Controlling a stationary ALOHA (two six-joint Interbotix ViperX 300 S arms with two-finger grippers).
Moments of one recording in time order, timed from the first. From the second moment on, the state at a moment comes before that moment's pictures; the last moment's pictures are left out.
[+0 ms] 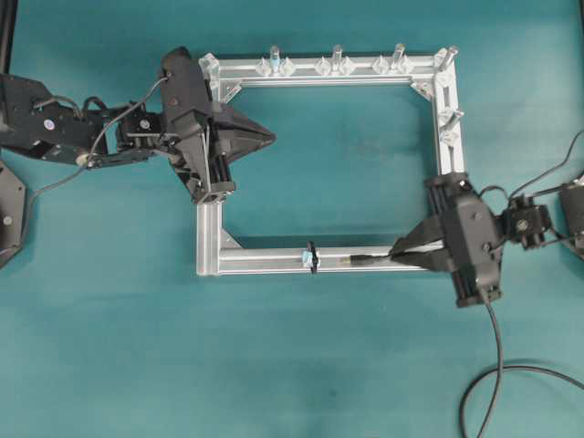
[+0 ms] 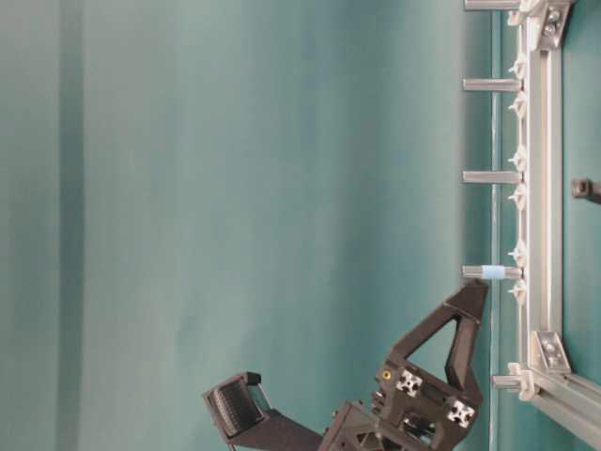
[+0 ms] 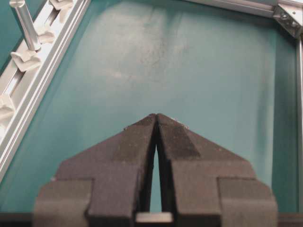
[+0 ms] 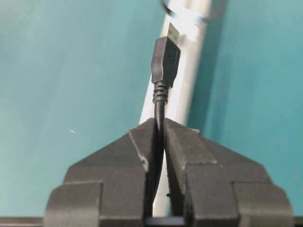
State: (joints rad) left arm 0.19 -0.01 0.86 -0.07 -0.43 -0.01; right arm 0.12 -0.24 1.08 -0.09 -0.23 0.15
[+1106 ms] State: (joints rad) left arm 0.19 -0.01 0.86 -0.07 -0.43 -0.01; right arm 0.10 -0.27 1.10 -0.08 -0.22 0.15
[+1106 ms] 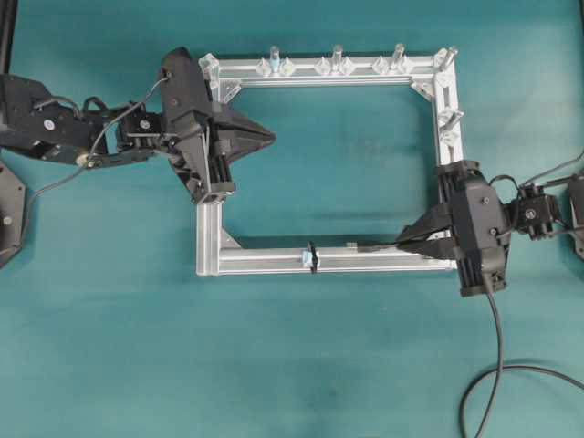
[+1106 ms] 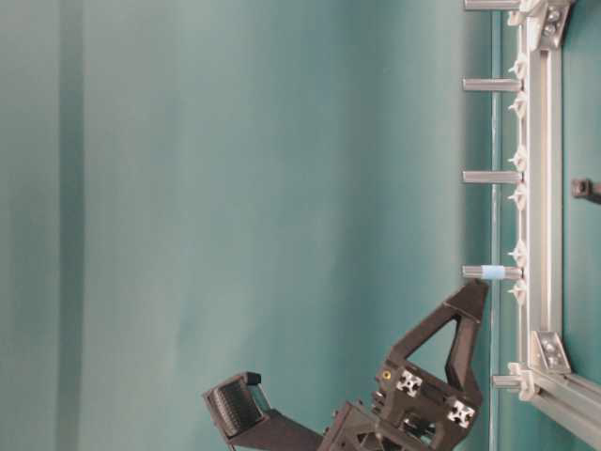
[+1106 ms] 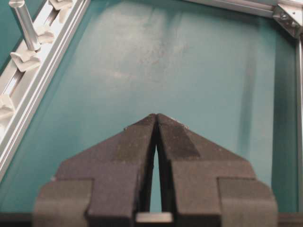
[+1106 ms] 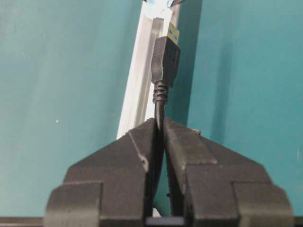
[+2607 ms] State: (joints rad) left arm 0.18 -0.01 0.87 -0.07 -0.42 -0.01; right arm 0.07 0.04 0.82 -0.08 -0.26 0.15
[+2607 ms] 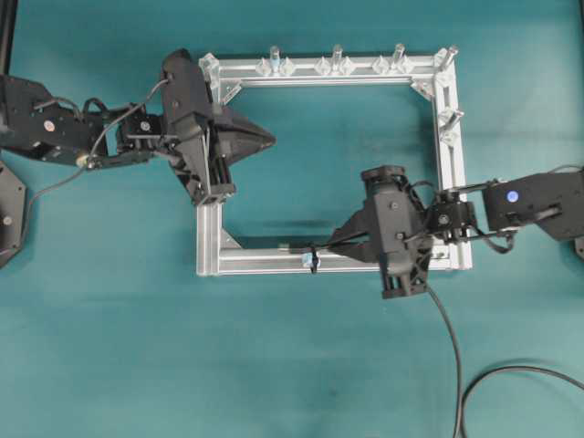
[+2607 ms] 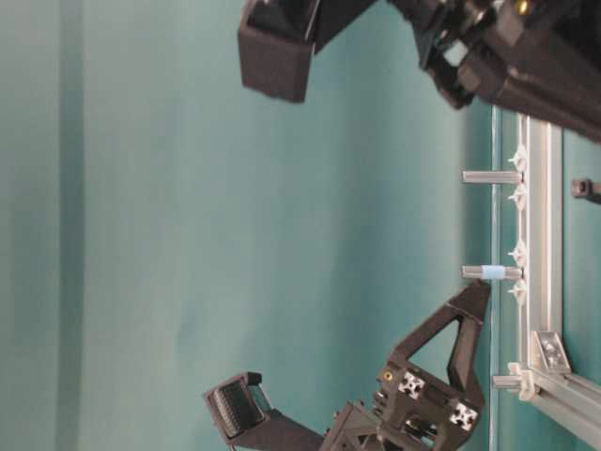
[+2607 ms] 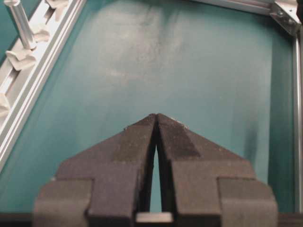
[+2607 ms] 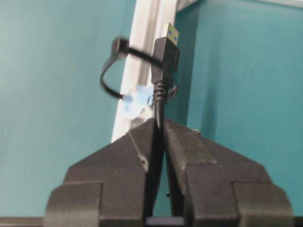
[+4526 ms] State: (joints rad) left arm -0.10 -0.05 0.80 -0.07 -0.13 -0.01; right arm 0.07 0.06 0.79 -0.08 -0.26 0.15
